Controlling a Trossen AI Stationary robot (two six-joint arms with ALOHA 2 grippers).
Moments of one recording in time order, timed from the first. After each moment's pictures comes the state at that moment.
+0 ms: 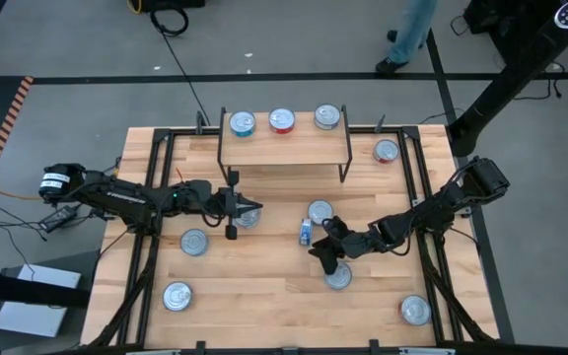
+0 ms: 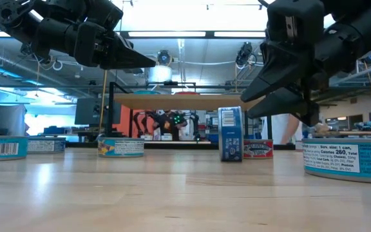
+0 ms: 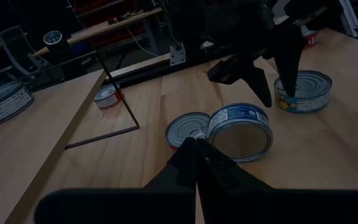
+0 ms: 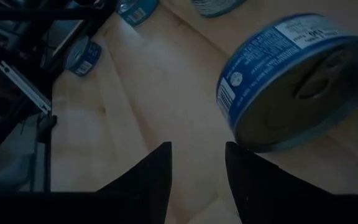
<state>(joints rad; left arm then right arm) 0.01 1.18 0.42 0.55 -0.05 0.30 0.37 1.55 0.59 0.35 0.34 0.99</state>
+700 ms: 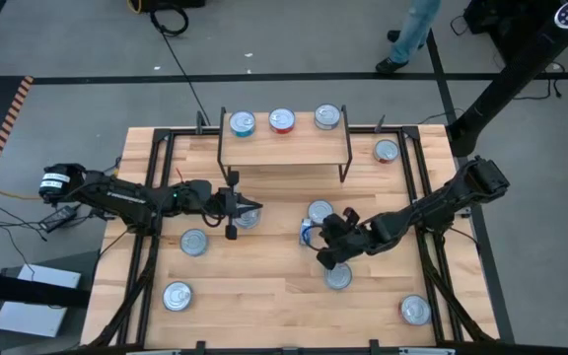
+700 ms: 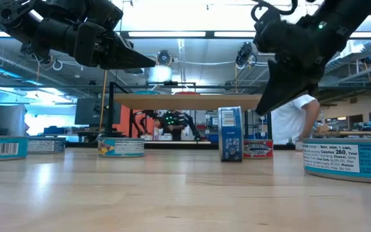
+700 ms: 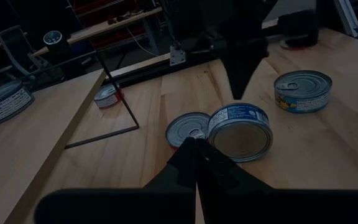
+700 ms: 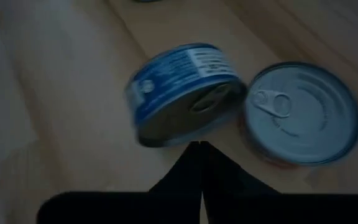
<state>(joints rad) 0.01 1.18 0.42 0.55 -0.05 0.30 0.36 1.55 0.85 -0.35 0.50 0.85</state>
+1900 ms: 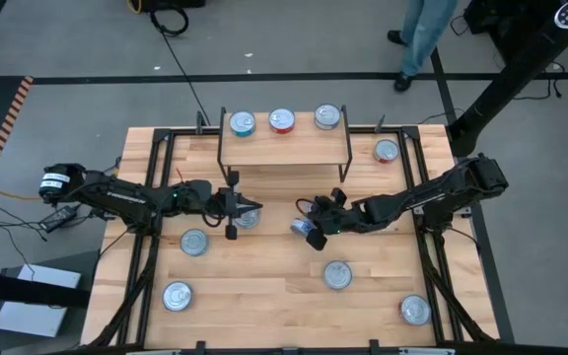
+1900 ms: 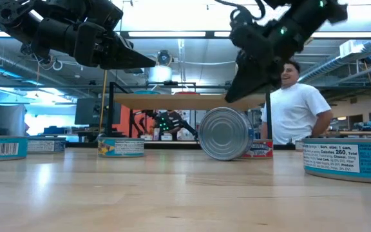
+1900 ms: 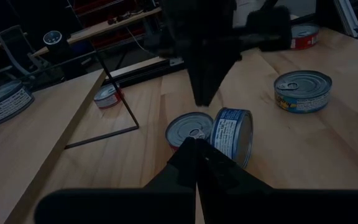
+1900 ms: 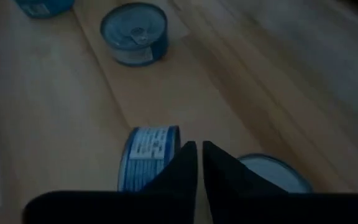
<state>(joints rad) 0.01 1.18 0.42 0.55 -0.05 0.30 0.20 1.54 0.91 -0.25 0.46 0.56</state>
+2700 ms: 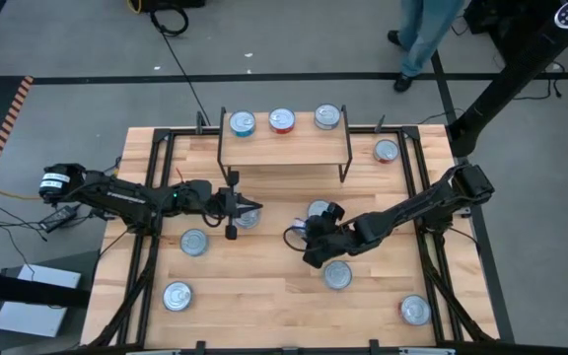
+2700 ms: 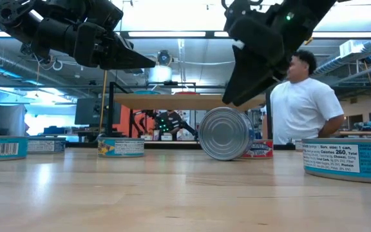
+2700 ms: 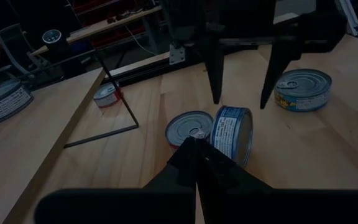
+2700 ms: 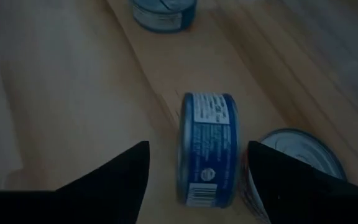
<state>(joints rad) 0.01 1.18 0.42 0.54 -0.05 0.30 0.32 1.68 1.07 -0.44 0.54 0.66</state>
